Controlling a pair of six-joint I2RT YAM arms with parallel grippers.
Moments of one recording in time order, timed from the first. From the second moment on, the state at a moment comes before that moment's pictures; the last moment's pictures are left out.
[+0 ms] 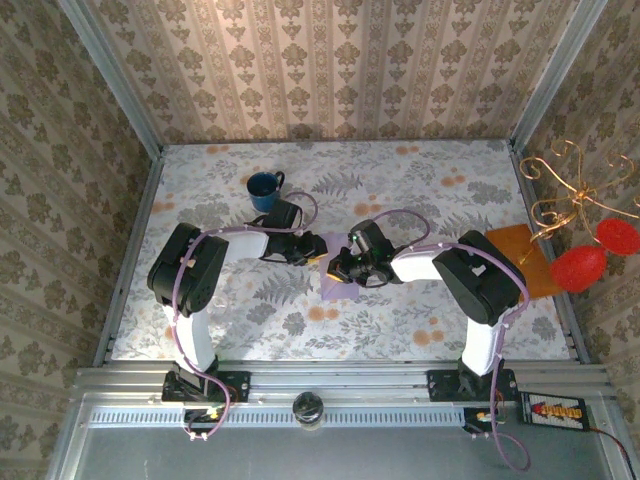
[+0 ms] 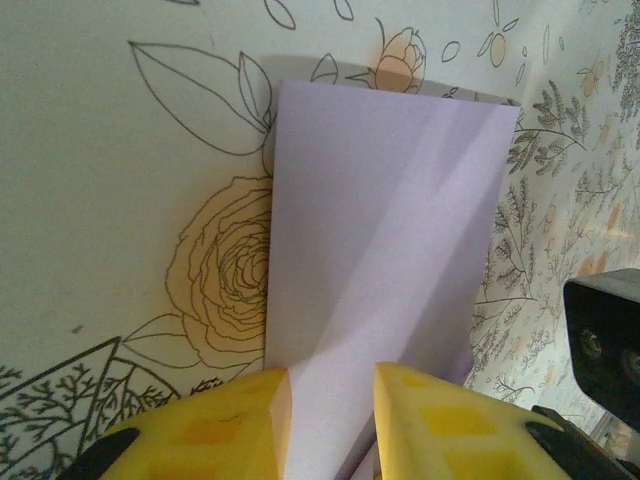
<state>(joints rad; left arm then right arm) -0.54 1.90 1.02 -0.11 0.53 -0.79 0.61 1.86 0.86 0.17 -0.44 1.08</state>
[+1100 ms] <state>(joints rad) -0.54 1.90 1.03 -0.12 0.53 -0.78 0.60 1.87 0.86 0.20 -0.43 1.08</state>
